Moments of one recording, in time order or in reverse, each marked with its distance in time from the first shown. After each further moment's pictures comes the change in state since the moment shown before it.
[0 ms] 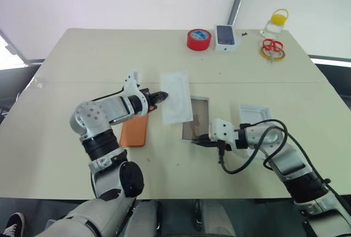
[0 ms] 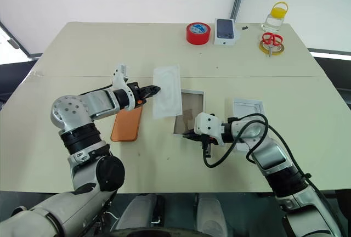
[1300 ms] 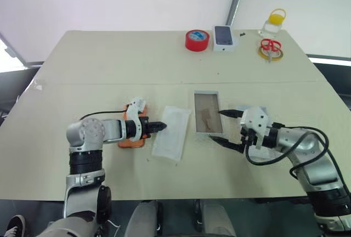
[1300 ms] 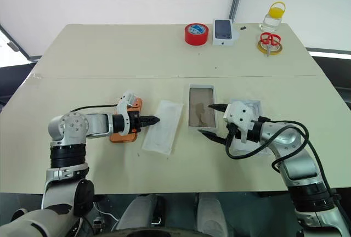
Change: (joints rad) left arm 0.212 0.273 -0.265 0.086 -0.079 -0.051 -0.255; right arm 0.169 -0.080 -0.221 -0.032 0.104 -0.109 -0.101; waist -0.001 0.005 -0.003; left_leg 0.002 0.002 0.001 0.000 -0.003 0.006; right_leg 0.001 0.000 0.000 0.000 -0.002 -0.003
